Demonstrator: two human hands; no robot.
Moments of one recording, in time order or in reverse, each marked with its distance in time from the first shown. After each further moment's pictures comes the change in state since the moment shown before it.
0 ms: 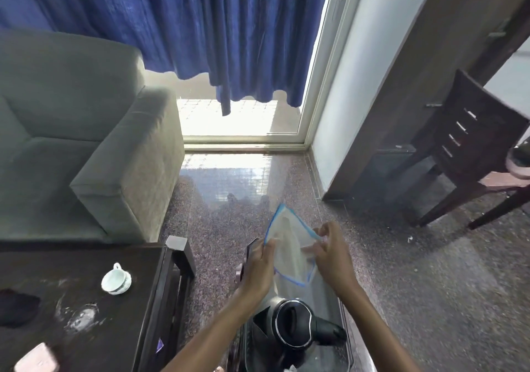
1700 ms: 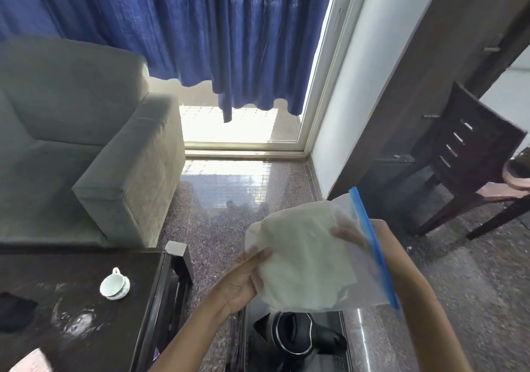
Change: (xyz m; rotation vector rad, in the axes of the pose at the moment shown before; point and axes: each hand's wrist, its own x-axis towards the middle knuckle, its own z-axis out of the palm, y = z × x) left_hand 0.010 -0.014 -0.039 -0.683 -0.341 -0.258; right_hand -0.016 -0.073 -0.088 0.406 -0.296 0.066
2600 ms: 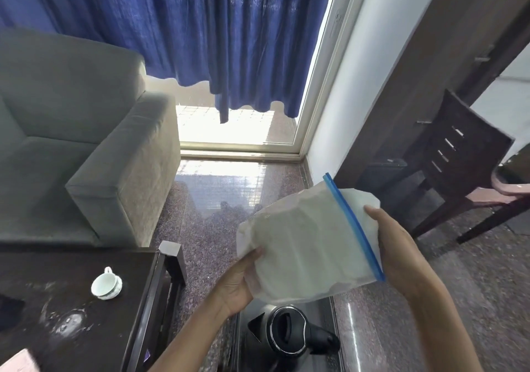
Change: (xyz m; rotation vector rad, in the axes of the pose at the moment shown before) left_hand 0.001 -0.008 0.001 -0.144 0.001 -0.026; right_hand 0.003 0.004 -0.017 0.190 0.204 0.152
